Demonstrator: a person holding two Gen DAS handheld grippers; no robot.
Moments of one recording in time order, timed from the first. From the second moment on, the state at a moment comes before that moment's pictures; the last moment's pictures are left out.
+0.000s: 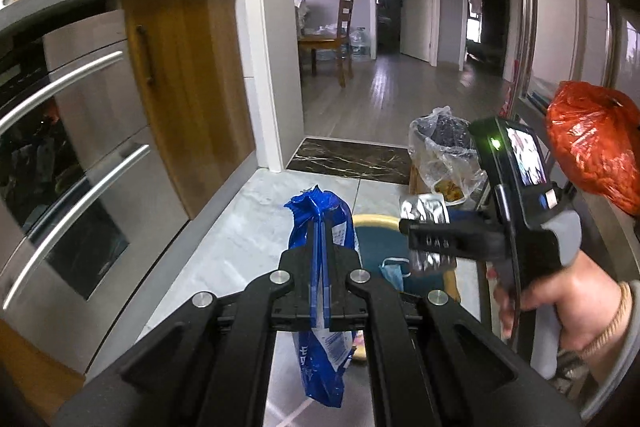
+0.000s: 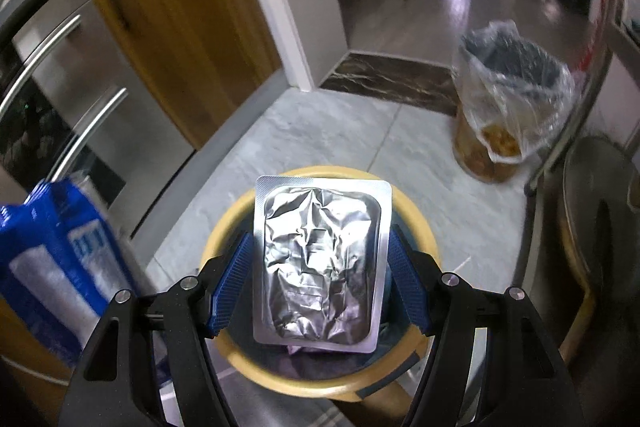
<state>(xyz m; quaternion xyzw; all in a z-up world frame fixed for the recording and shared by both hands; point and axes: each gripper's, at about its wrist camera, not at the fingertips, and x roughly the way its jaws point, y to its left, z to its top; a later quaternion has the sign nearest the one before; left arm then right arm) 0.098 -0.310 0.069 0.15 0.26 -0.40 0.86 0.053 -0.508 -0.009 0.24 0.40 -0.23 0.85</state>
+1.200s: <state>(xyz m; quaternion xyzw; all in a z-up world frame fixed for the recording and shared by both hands) 0.110 -0.314 0.000 0.14 0.34 -0.36 0.86 0.070 -0.524 -0.032 0.23 0.42 -0.22 0.85</state>
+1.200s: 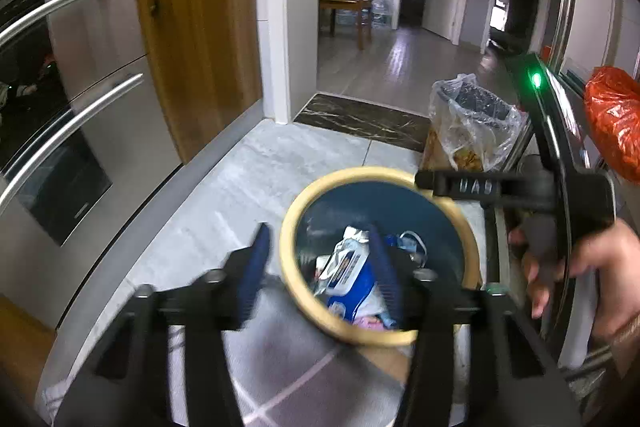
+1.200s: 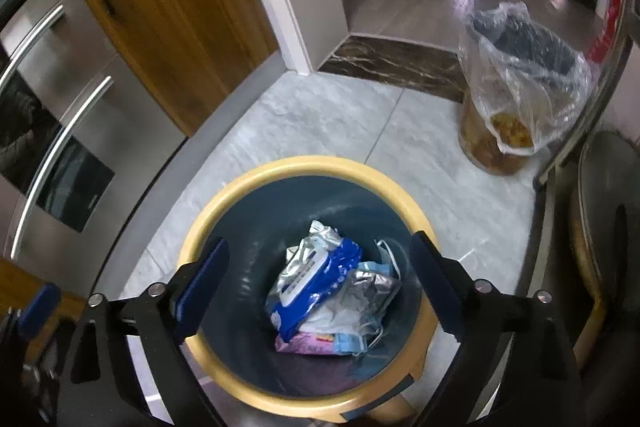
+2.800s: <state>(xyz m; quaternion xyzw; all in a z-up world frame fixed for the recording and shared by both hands) 0.056 -0.023 -0.117 -0.05 0.51 0.07 0.85 0.033 -0.270 0.004 0.08 0.44 -0.07 0.89</state>
